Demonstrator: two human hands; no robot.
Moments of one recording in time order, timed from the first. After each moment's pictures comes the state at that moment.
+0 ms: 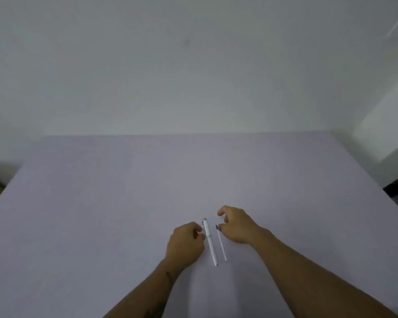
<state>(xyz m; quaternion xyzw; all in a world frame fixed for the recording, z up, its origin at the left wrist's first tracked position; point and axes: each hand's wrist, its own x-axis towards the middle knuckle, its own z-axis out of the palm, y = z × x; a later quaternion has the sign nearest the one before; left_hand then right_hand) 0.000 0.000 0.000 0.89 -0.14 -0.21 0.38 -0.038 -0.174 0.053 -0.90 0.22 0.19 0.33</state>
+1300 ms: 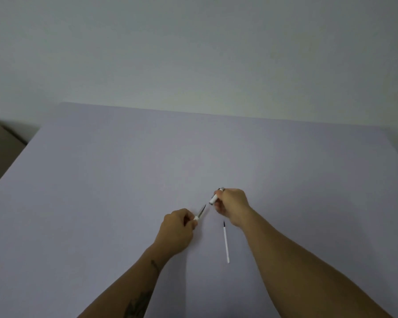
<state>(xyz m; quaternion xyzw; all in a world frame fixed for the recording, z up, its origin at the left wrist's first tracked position) 0.031 0.008 0.000 0.88 -0.05 -0.24 0.41 0.048 -0.171 0.020 -0.58 0.45 0.11 0.67</state>
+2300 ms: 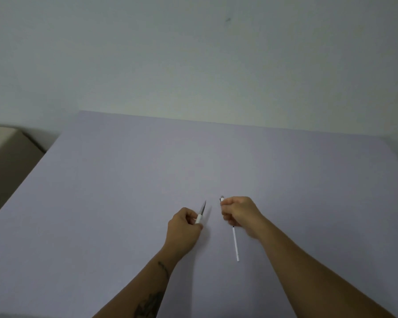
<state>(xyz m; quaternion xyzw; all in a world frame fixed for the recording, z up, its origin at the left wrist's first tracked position) 0.013 0.023 0.024 0.85 0.05 -0.20 0.49 0.010 -0.158 0.043 -0.71 0.33 0.14 0.60</state>
